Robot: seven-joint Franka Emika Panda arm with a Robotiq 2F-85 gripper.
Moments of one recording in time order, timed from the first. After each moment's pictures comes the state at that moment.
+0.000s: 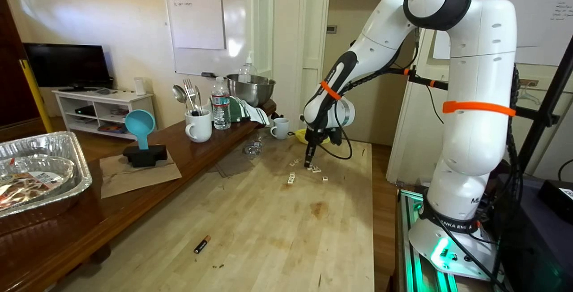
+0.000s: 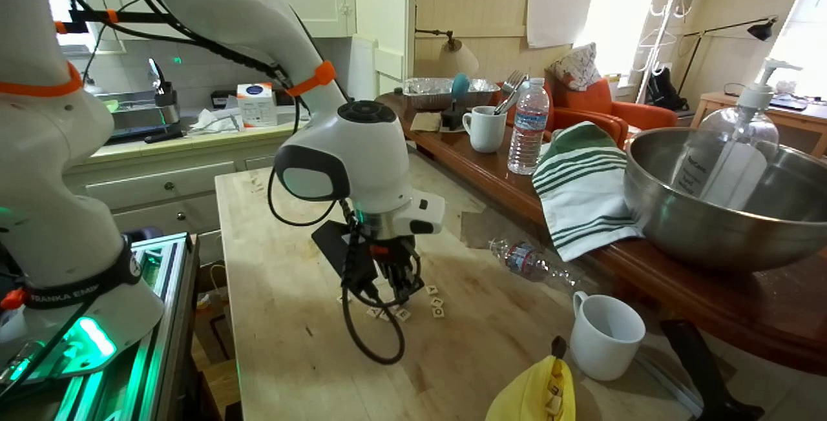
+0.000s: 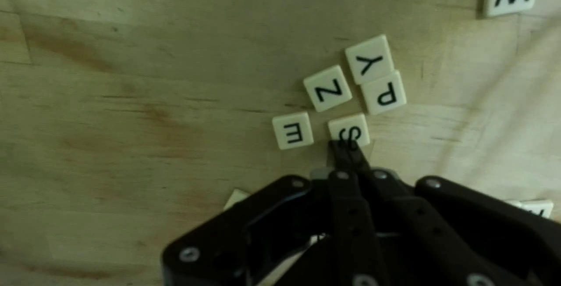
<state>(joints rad) -0.30 0.19 -0.07 -2.54 0.30 2.87 -0.84</state>
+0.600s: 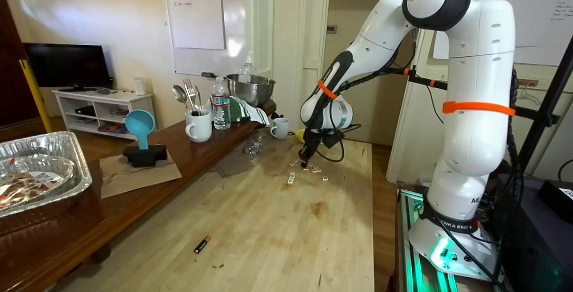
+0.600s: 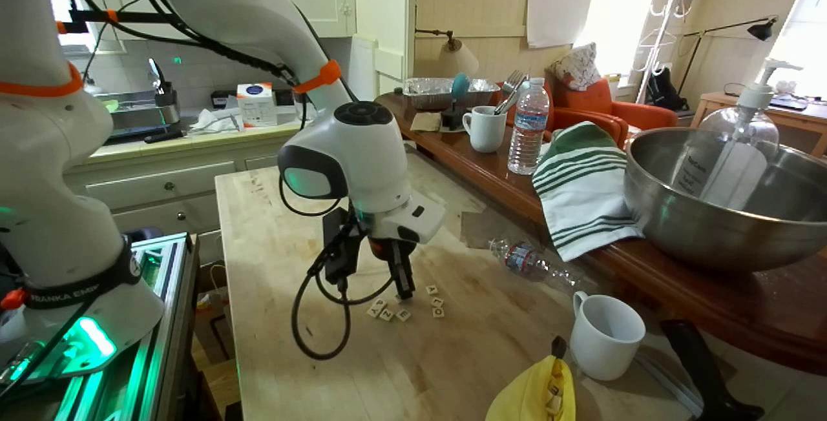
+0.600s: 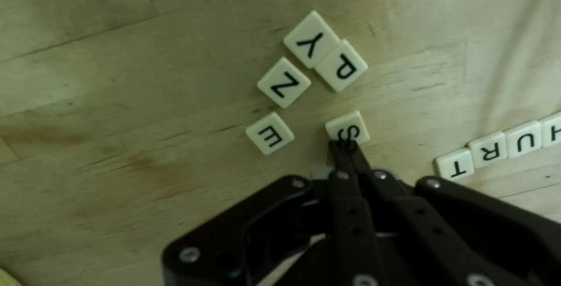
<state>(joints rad) -0.28 0.20 -0.06 -2.54 0.41 2.90 -0.55</state>
